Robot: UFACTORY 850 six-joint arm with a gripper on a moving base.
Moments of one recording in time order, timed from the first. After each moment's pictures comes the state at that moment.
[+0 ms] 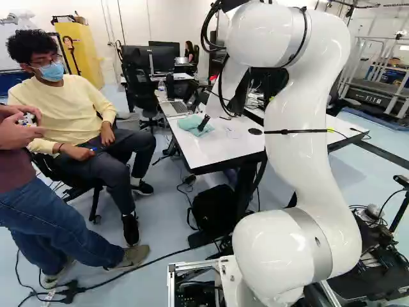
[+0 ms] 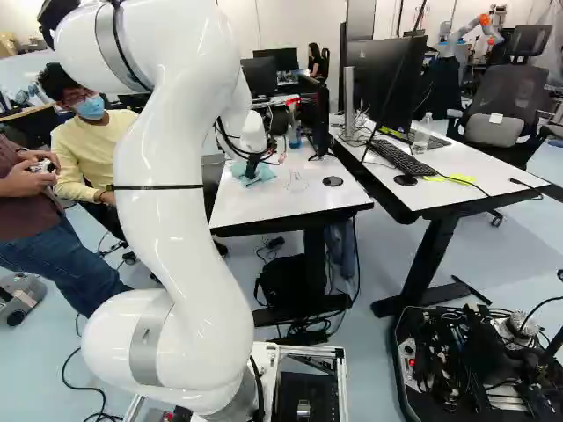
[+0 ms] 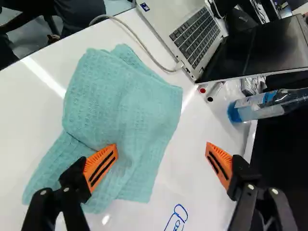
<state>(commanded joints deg) 1.9 -29.8 -69.7 -57.0 8.3 0.0</state>
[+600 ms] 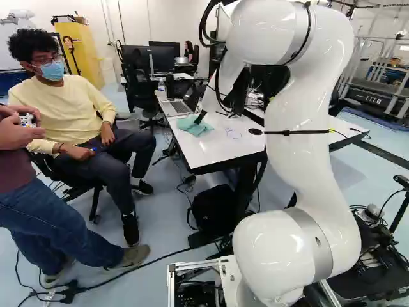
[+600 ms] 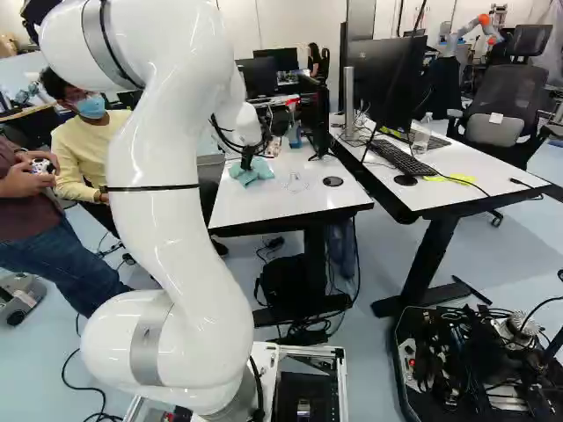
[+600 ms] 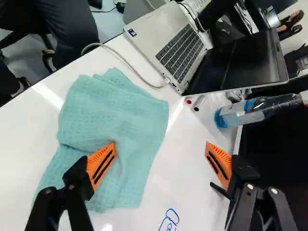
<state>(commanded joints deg) 2.9 -27.5 -70.8 -50.8 6.7 0.0</state>
